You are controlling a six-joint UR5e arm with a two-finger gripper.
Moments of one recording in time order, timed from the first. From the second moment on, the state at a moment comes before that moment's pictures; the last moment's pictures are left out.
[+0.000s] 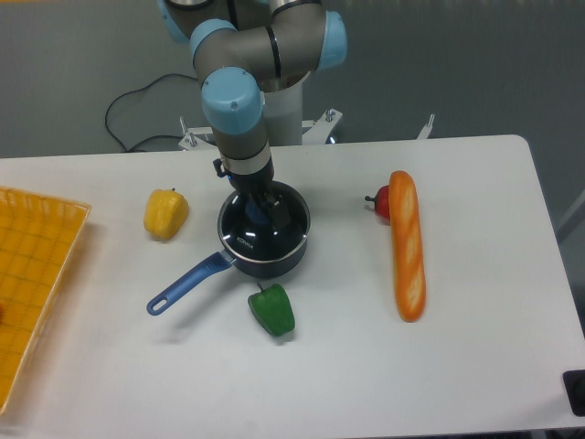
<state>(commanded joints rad) 2.32 -1.66 -2.02 -1.00 1.63 1.12</state>
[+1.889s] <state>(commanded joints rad) 2.32 -1.66 -2.01 -1.00 1.64 1.13</state>
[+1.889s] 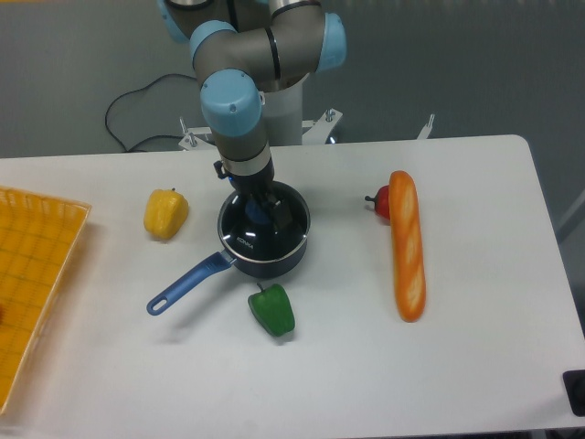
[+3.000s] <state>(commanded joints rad) 2.32 -1.67 -2.00 -1.00 1.64 1.12</state>
